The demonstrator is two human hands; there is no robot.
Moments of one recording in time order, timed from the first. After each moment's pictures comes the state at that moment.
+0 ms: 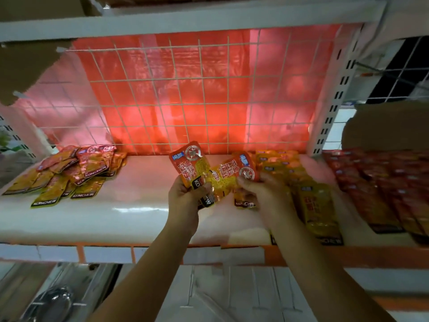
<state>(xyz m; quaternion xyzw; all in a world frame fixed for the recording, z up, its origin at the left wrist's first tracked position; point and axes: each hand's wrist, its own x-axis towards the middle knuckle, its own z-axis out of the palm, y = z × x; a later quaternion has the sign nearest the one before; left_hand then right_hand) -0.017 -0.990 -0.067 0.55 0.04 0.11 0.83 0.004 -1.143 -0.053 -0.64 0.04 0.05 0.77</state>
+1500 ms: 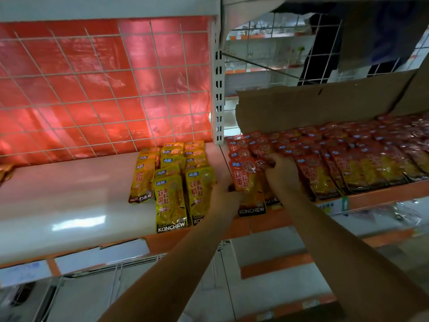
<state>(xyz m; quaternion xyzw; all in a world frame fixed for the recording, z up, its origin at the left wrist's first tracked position) -0.022 -1.275 -0.080 0.70 0.03 -0.10 0.71 0.026 -1.422 -0.088 -0.92 0.13 -0.18 0.33</state>
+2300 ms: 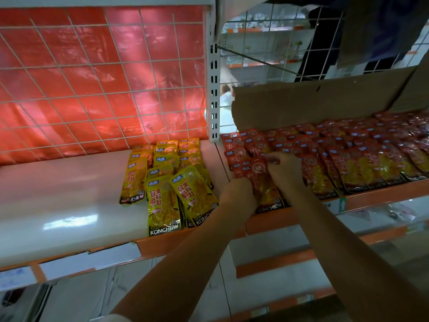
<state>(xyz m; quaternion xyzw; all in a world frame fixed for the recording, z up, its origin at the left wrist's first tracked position) -0.003 -1.307 -0.072 0.96 -0.14 -0.08 0.23 0.019 -1.429 -0.070 -0.89 0.13 -0.15 0.41</state>
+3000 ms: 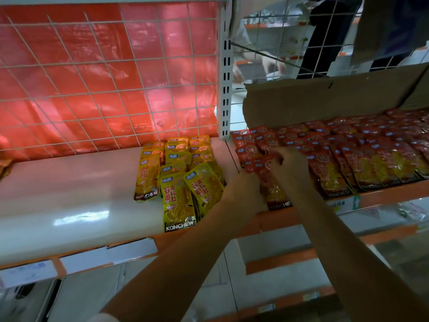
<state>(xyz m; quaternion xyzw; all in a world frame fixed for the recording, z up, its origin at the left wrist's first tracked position) -0.011 -1.278 -0.051 0.96 -0.22 -0.04 0.17 0.005 -1.397 -0.056 -0.93 0.09 -0.20 0.29</state>
